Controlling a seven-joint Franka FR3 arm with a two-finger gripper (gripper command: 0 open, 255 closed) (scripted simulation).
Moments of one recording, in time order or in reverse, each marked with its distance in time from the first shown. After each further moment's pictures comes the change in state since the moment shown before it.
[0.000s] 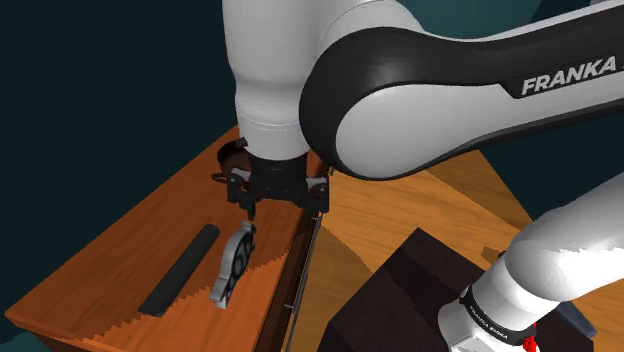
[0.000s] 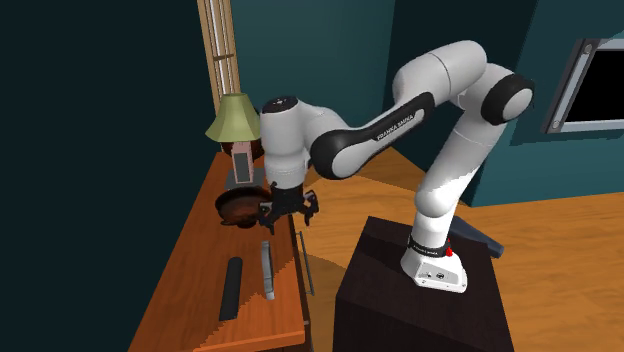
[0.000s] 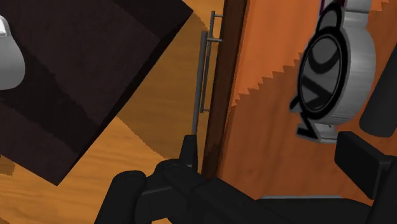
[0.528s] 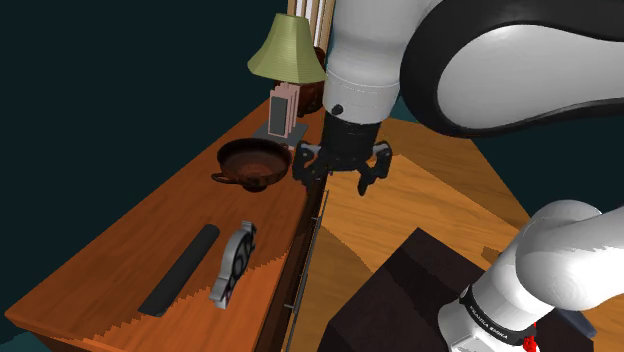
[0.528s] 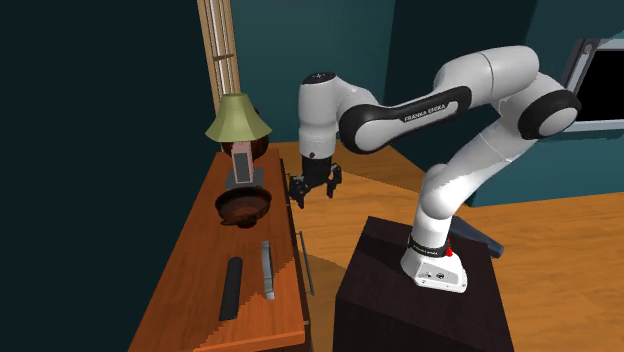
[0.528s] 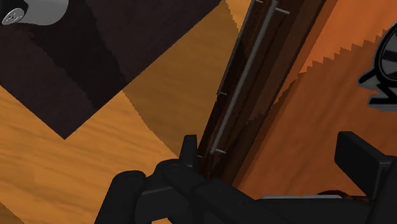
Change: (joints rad) arm 0.182 -0.330 -0.331 -0.207 0.134 -0.082 -0.444
